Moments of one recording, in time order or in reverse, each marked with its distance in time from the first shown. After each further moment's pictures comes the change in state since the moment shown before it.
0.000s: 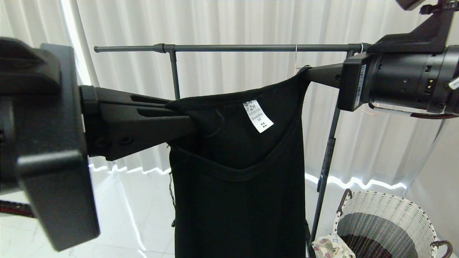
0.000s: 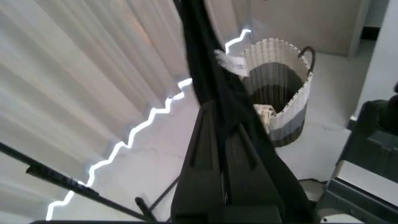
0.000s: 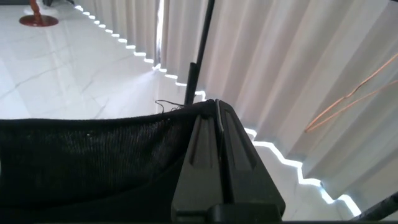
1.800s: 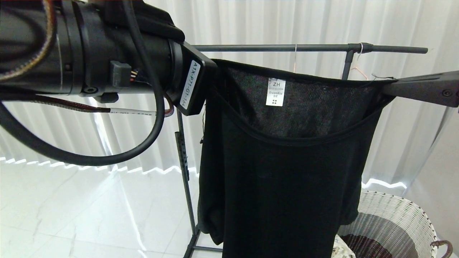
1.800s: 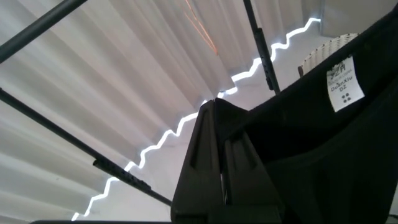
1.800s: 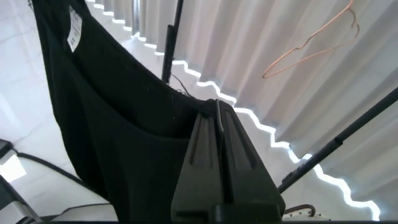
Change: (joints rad) left arm 0.236 0.258 -0.268 -0.004 0.014 0.137; right arm -0.032 -0.257 0.046 0.326 -0.054 -0.045
